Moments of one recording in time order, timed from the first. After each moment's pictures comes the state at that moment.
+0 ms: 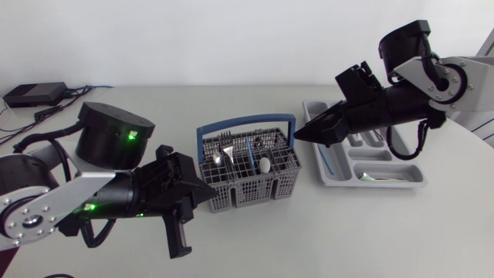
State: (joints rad) left arm -0.68 1.18 0.68 -0.28 0.24 0.58; right arm 0.21 1.47 1.08 -0.49 -0.61 -0.35
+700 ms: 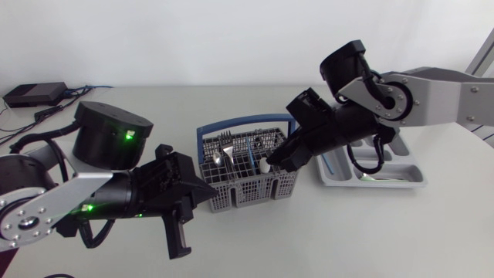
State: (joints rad) left arm -0.68 1.17 0.68 -0.28 0.24 0.58; right arm 0.44 1.55 1.08 -0.50 -0.46 -0.31
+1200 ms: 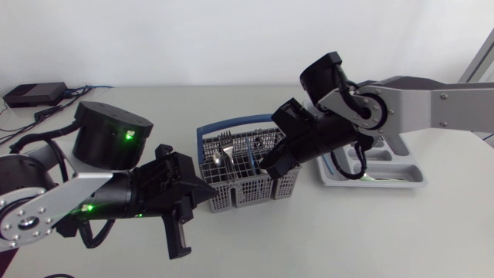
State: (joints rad) left arm -0.68 1.16 0.68 -0.28 0.24 0.58; right arm 0.50 1.61 1.08 -0.46 -0.42 -0.26
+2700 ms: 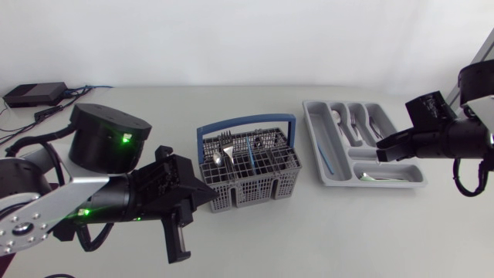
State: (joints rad) left arm -0.70 1.15 0.67 -0.28 0.24 0.57; right arm -0.12 1.25 0.82 -0.39 -0.25 -0.37
